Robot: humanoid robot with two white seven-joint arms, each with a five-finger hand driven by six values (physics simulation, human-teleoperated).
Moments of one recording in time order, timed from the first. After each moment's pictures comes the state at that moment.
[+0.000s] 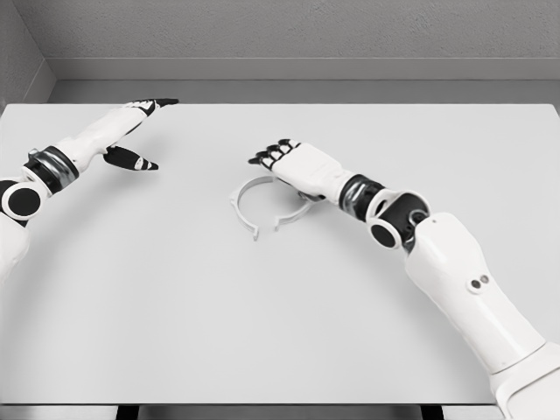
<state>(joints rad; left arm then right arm) -0.69 0.45 -0.40 -0.82 -0.43 -0.61 -0.23 -0.58 -0.23 0.63 -1.28 0.97 -0.27 0.30</state>
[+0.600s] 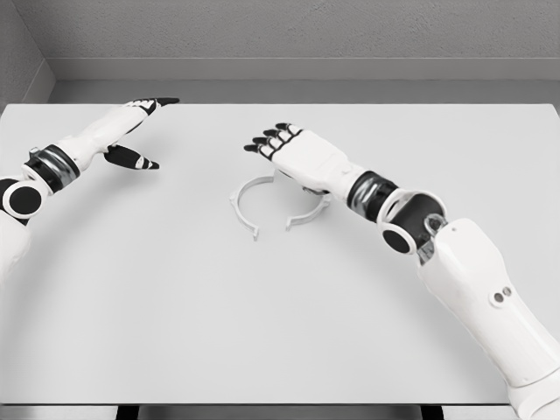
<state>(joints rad) -0.69 0.45 -0.40 -0.81 -0.43 -0.61 -0.23 -0.52 -0.28 0.59 -1.50 0.97 -0.23 0.30</state>
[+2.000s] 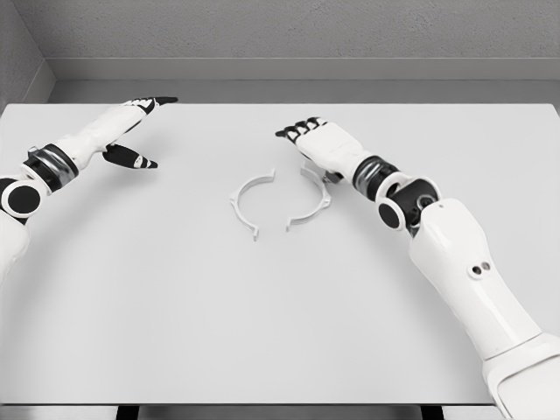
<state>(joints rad) -0.70 0.45 -0.40 -0.80 -0.43 -0.61 -0.23 -0.62 -0.19 0.54 -1.20 1.01 -0.18 0.30</state>
